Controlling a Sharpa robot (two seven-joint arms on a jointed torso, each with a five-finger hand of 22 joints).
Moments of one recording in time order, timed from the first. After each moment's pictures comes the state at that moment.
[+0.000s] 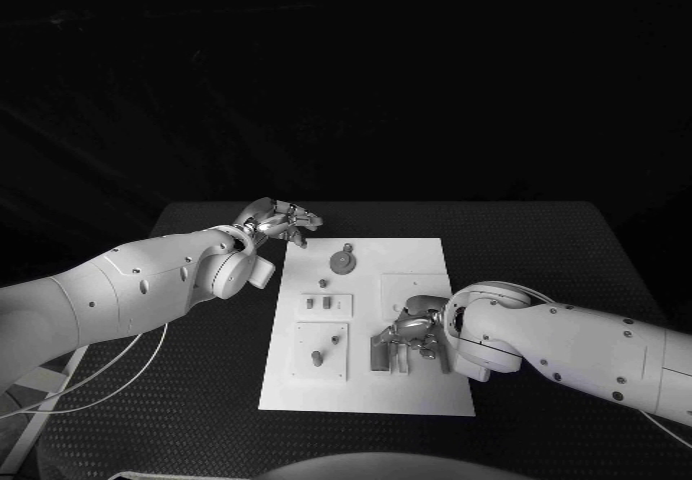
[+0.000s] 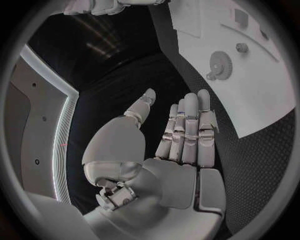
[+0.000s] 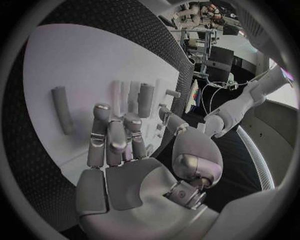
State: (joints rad) left arm 1.15 -0.72 -0.10 1.14 -0.33 -0.25 0.26; left_hand 1.02 -0.06 0.33 -0.28 0.06 0.87 0.18 0.25 0.49 1.11 0.13 0.07 0.28 1.04 0.01 1.00 0.43 0.03 1.14 -0.08 0.08 1.19; right arm 1.11 -0.64 -0.15 1.49 -1.00 0.03 -0.50; right_hand 0.58 -0.18 0.69 -0.12 0.05 1.05 0.07 0.25 0.69 1.16 -0.03 1.17 1.08 1.23 -0.13 1.52 0.97 0.25 1.14 -0.03 0.86 1.31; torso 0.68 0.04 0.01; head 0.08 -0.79
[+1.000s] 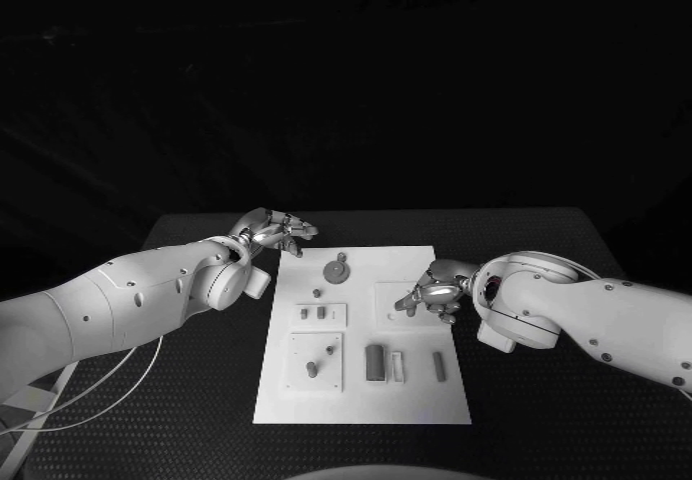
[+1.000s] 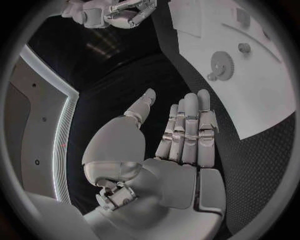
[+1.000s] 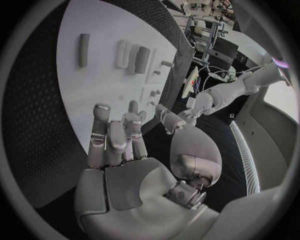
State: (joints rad) left arm 1.15 -0.71 -0.10 1.13 -0.33 -0.25 0.26; left_hand 1.02 -0.06 0.32 -0.29 0.06 0.87 0.18 0.25 0.49 1.10 0.12 0.07 0.28 1.04 0.01 1.00 0.43 0.03 1.14 -0.08 0.08 1.19; right arm 1.20 -0.78 -0.10 1.59 -1.04 -0.04 -0.47; right_hand 0.66 -0.14 0.69 -0.16 0.05 1.05 0.07 0.25 0.71 1.16 -0.03 1.17 1.08 1.22 -0.13 1.53 0.94 0.25 1.15 -0.04 0.86 1.31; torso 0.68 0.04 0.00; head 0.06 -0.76
